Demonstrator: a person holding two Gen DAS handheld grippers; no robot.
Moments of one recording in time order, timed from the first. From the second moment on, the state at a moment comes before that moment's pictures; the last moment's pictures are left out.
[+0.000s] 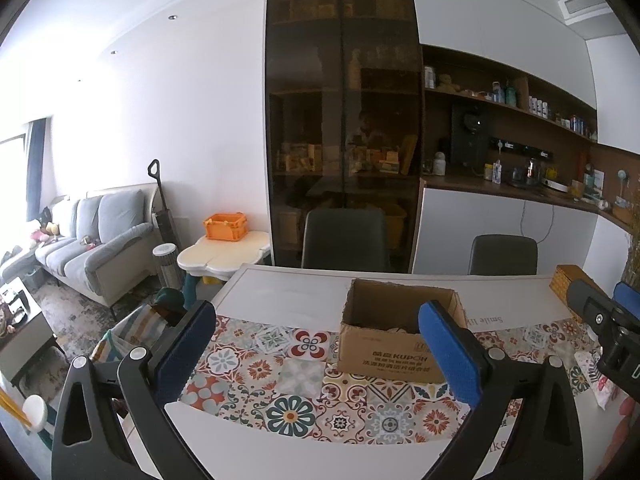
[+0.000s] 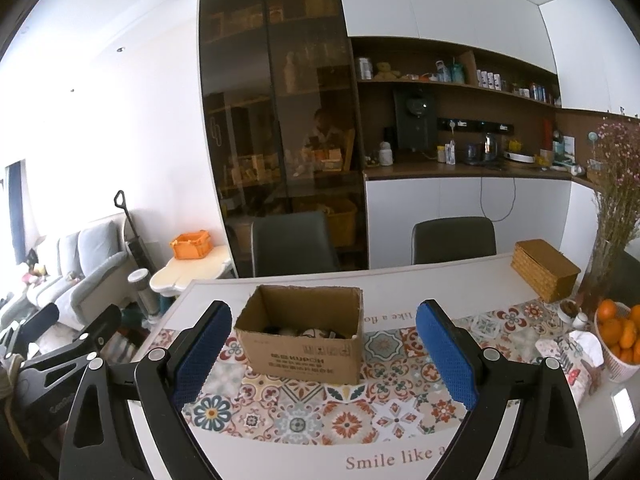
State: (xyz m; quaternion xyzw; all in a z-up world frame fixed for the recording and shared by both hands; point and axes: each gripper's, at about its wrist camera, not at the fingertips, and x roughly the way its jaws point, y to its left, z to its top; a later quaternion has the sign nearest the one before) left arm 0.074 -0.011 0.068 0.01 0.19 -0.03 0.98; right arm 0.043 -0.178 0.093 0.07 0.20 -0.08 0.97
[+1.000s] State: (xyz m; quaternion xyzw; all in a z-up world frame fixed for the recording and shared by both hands) left arm 0.076 -0.013 0.068 0.01 0.19 -0.03 0.98; right arm 0.044 -0.179 0.093 0.07 0.20 -0.08 0.97
